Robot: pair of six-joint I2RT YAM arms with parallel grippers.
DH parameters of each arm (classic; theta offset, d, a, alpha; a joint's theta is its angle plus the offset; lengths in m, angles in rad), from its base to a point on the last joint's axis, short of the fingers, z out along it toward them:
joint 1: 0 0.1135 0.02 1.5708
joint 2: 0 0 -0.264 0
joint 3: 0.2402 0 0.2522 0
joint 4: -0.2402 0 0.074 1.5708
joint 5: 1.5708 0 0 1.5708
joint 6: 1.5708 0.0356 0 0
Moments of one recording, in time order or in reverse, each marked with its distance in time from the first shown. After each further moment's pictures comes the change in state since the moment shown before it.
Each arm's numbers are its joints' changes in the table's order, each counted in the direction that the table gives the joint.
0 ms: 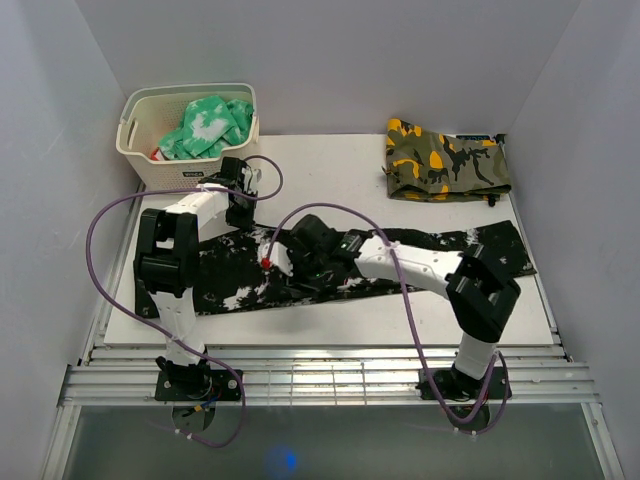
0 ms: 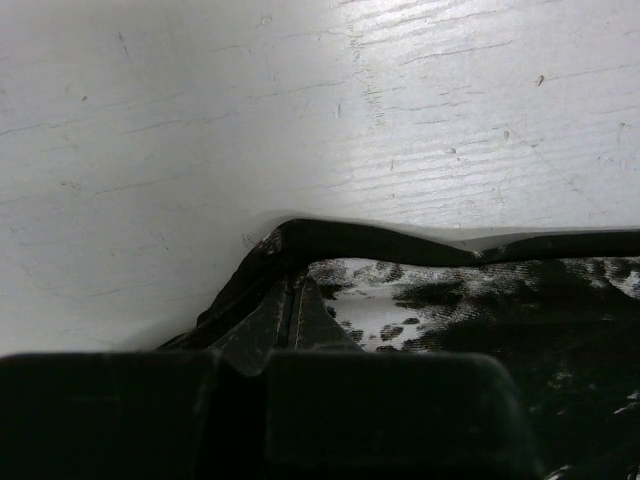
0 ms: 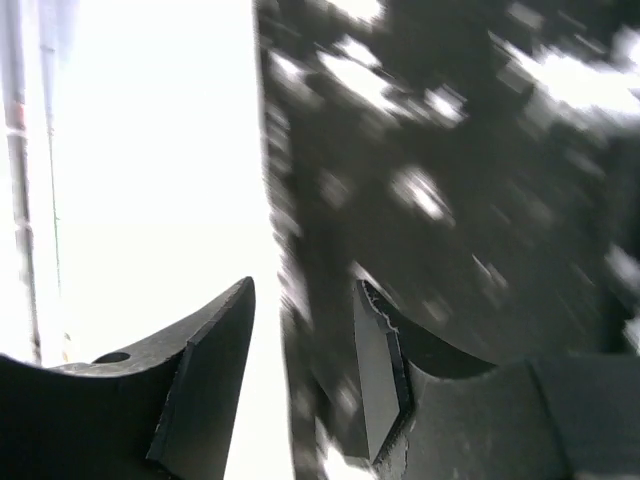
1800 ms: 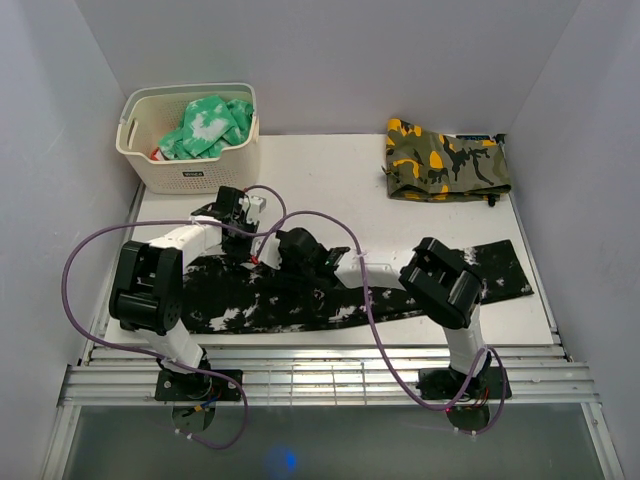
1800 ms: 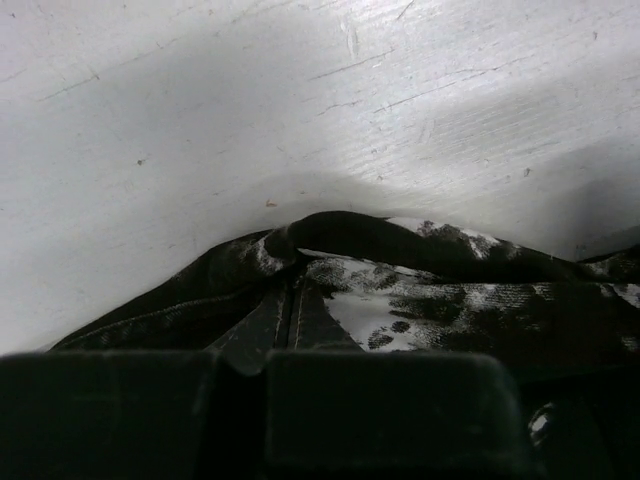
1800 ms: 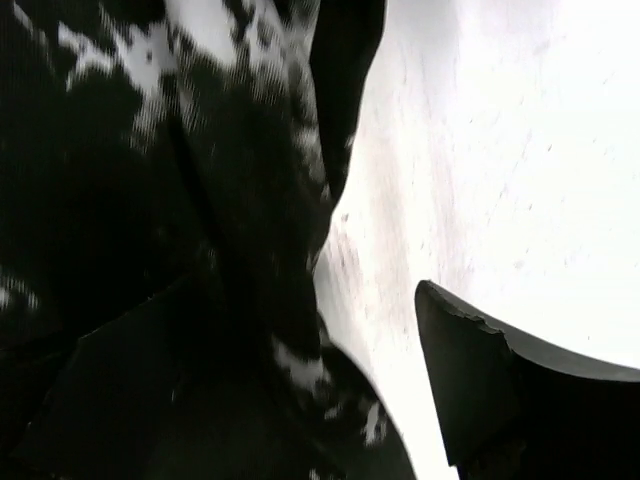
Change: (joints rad) left arm -0.052 0.319 -0.402 0.085 0.048 0.110; right arm 0.083 -0.251 -0.045 0.521 0.443 0.004
